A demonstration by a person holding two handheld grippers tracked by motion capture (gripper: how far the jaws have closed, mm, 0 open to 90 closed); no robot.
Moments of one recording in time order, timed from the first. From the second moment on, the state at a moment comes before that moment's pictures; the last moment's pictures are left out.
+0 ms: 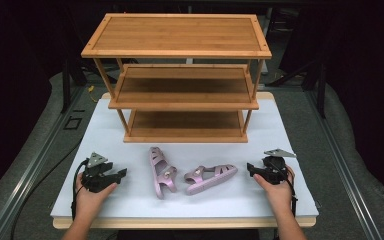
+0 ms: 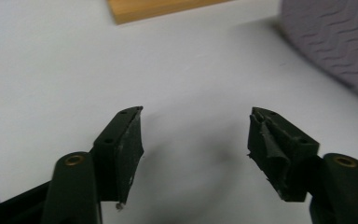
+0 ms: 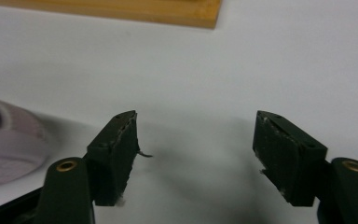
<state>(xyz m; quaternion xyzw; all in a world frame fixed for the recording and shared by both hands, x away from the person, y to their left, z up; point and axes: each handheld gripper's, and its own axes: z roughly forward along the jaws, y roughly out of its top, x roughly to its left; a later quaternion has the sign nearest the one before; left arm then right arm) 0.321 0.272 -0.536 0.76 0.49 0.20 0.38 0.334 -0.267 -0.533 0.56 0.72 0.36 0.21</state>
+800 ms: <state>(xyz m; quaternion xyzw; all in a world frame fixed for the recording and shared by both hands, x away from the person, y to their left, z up) 0.305 0.204 -0.484 0.76 0.45 0.15 0.45 0.299 -0.239 -0.504 0.48 0.73 0.39 0.29</state>
